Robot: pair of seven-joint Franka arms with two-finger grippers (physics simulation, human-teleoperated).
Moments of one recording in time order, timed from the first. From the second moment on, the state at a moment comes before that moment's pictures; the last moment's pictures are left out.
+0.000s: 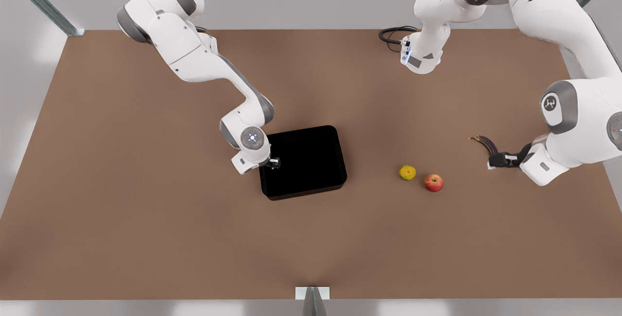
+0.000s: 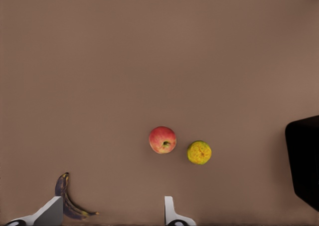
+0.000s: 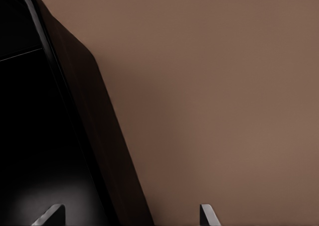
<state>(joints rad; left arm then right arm) -0.01 0.33 0.10 -1.34 -0.09 1.57 0.14 0.31 0.62 0.29 -1.81 -0.25 2.30 0.88</state>
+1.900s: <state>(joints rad) -0.10 0.40 0.07 -1.28 -0.10 1.58 0.04 0.28 0.37 0.32 -1.78 -0.13 2.06 0.86</state>
